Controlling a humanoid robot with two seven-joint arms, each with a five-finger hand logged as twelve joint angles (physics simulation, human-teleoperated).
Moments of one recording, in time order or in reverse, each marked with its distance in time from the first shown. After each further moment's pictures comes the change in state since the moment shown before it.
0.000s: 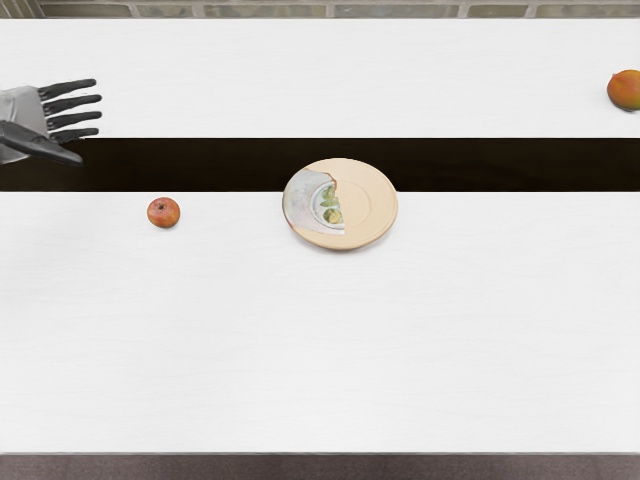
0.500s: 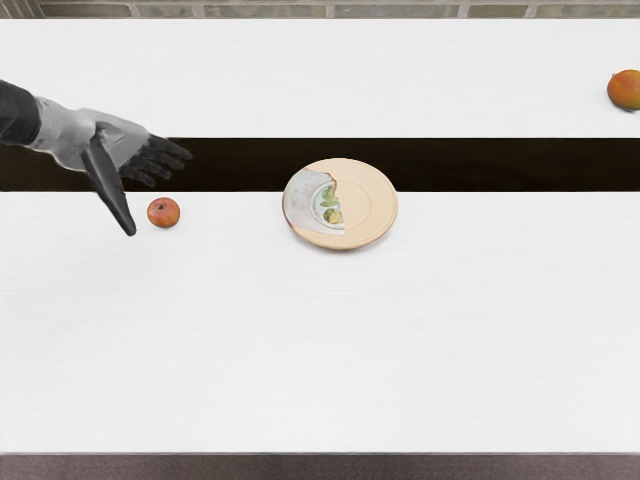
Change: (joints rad) left arm -0.300 -0.109 -0.002 -0.269 0.417 0.000 0.532; right arm -0.003 0.000 -0.010 0.005 0.000 -0.001 0.000
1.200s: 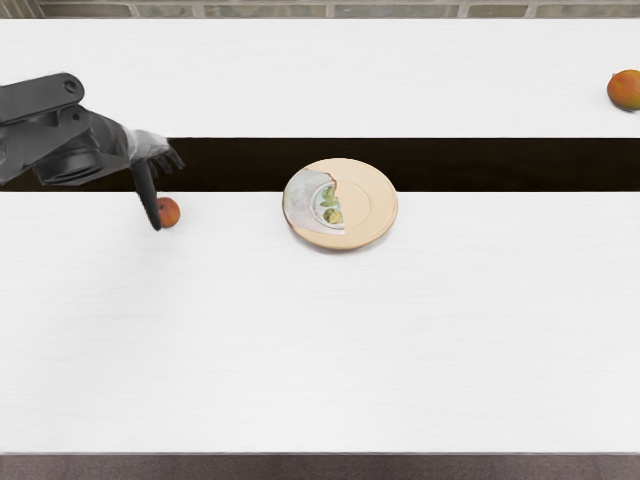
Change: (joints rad) left arm 0.091 -0.335 0.083 0.184 0.442 0.422 0.099; right arm 0.000 0.000 0.000 0.000 0.000 0.000 0.000
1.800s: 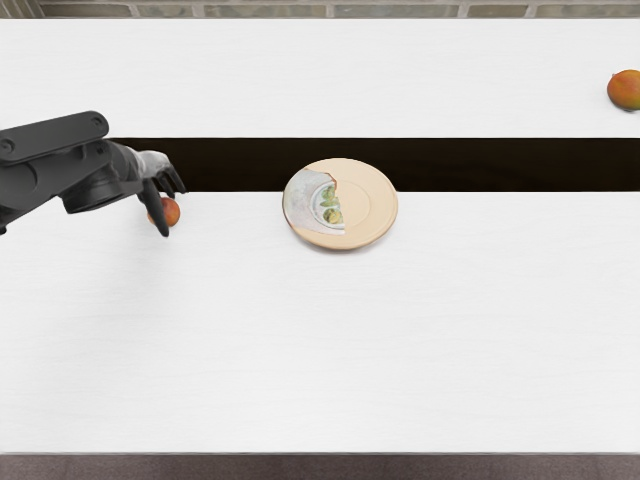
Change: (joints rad) left arm 0.062 -0.048 0.016 0.036 0.009 0.092 0.000; right arm 0.000 0.000 0.000 0.001 0.000 0.000 0.000
